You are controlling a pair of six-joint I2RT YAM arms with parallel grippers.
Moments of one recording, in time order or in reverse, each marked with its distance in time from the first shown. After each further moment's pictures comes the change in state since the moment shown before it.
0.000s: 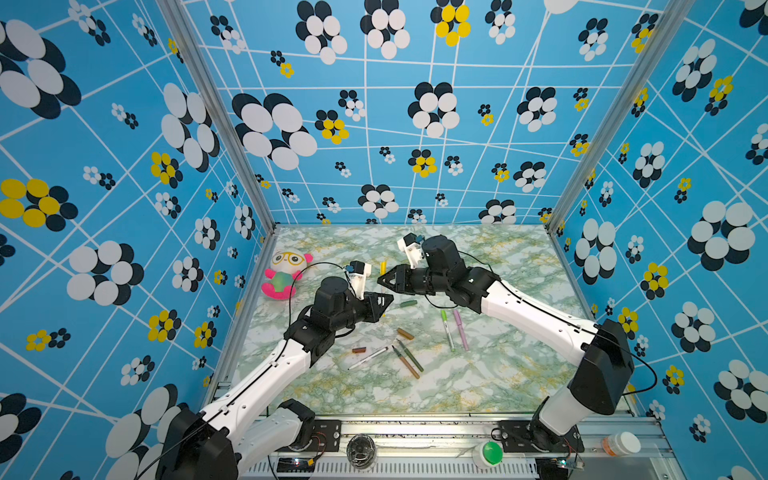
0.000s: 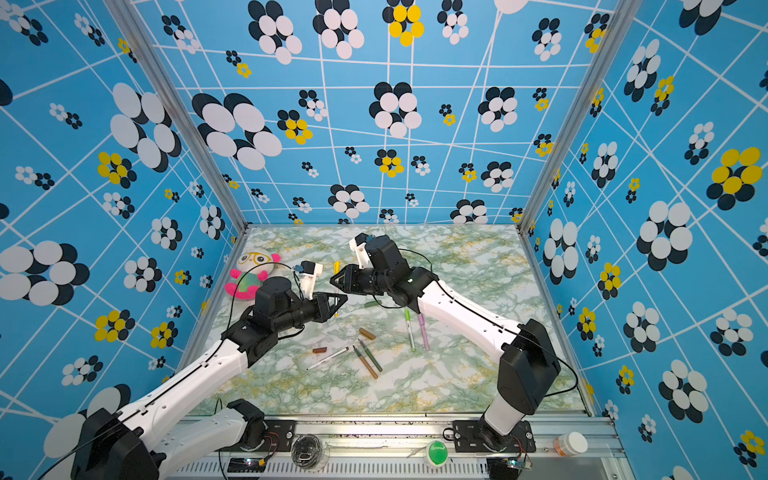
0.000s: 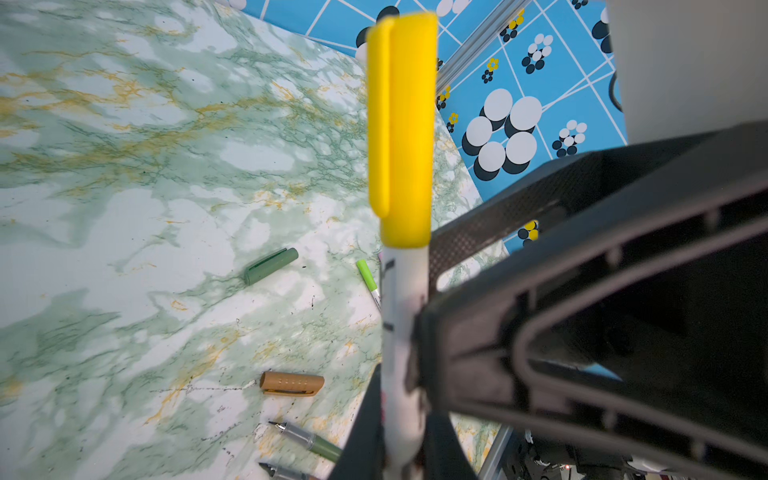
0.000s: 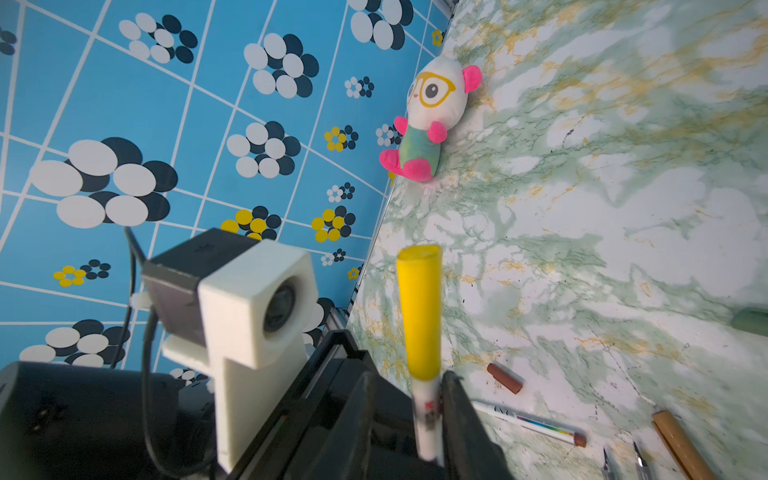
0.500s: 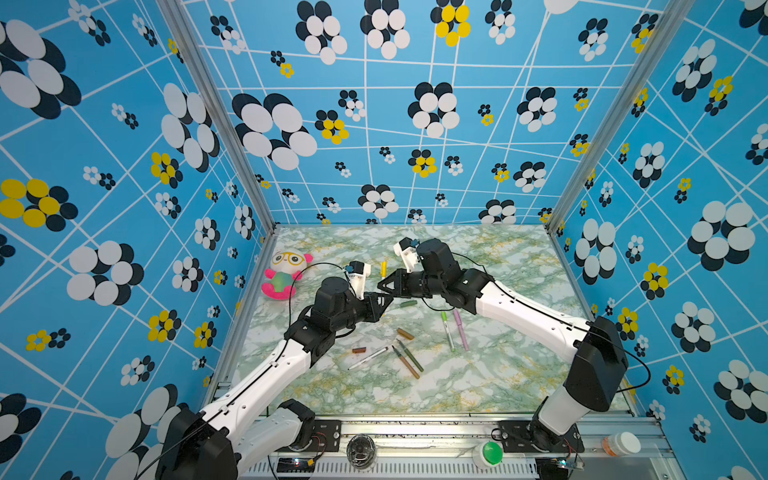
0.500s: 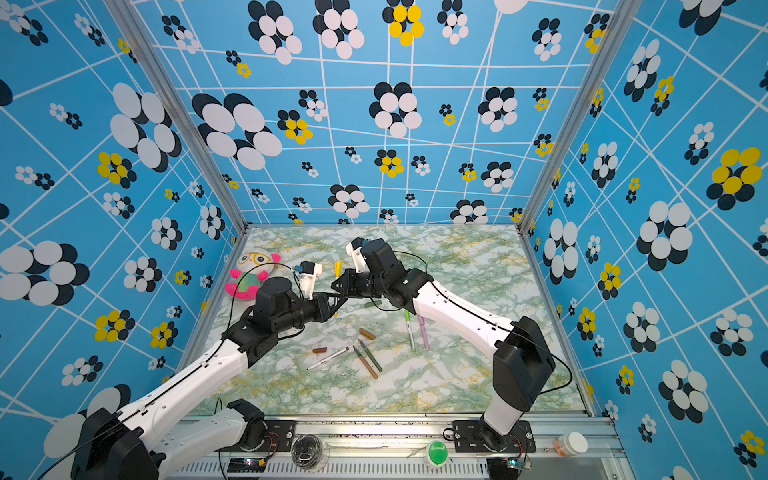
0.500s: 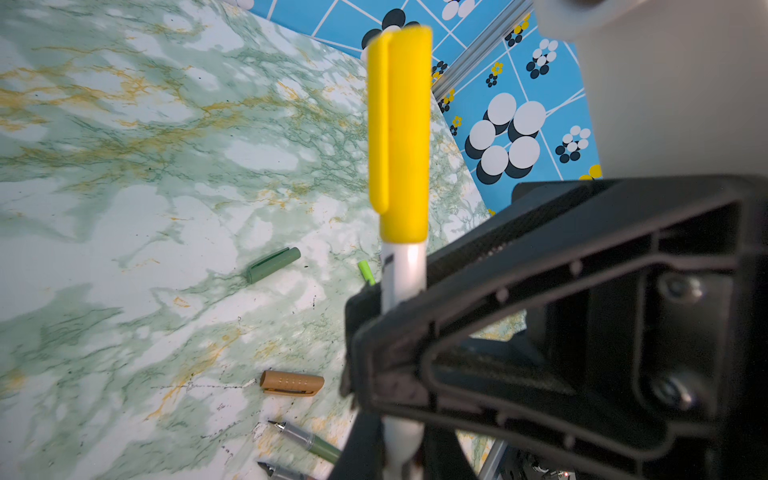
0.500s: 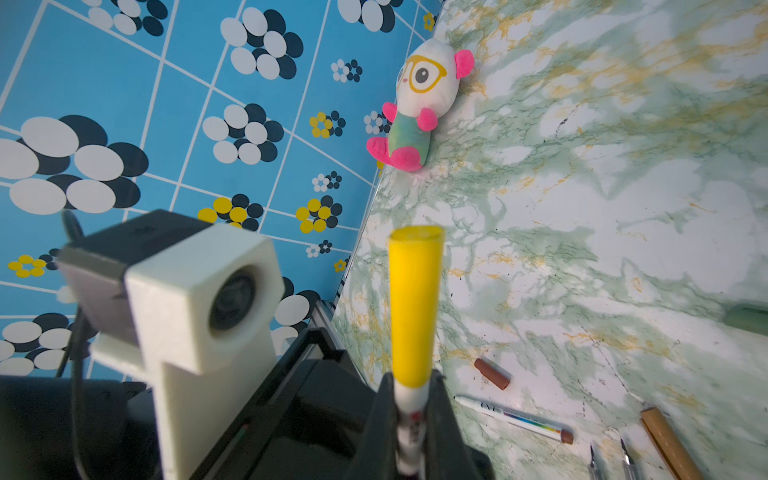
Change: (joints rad) left arm -0.005 0.001 0.000 0.000 -0.016 -0.019; right arm 0.011 0.019 0.000 -0.012 0.019 -0.031
